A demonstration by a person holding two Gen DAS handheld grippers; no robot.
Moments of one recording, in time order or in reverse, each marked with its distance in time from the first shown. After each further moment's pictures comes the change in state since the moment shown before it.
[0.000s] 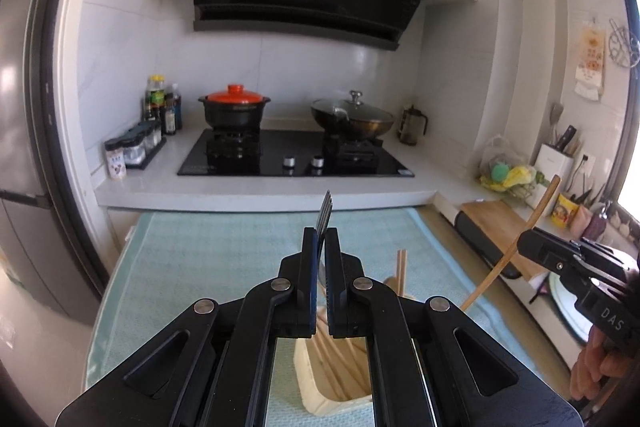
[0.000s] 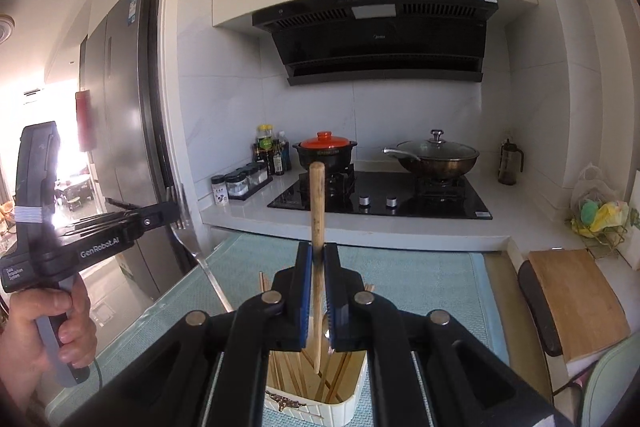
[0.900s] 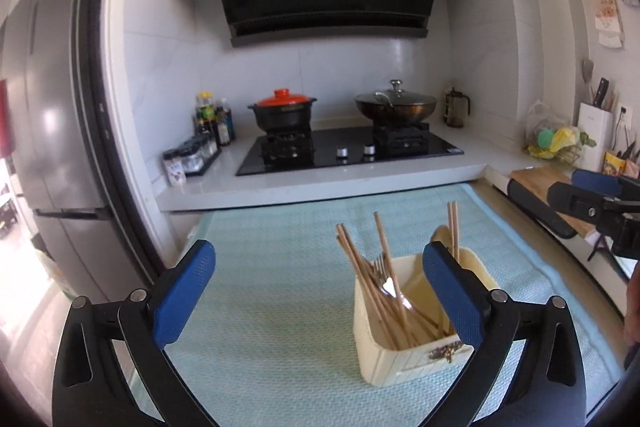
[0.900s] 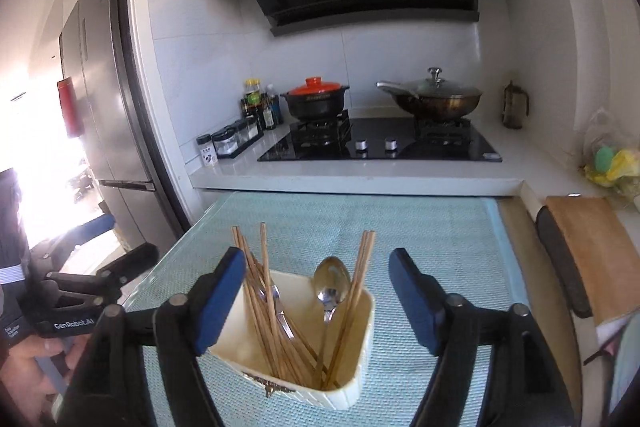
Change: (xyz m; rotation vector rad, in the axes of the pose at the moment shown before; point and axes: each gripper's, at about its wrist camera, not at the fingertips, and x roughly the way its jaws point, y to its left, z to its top) left arm -0.053 -0.020 -0.061 0.115 -0.078 0.255; right arm 0.014 -0.013 -0.033 0.052 0.080 -0.057
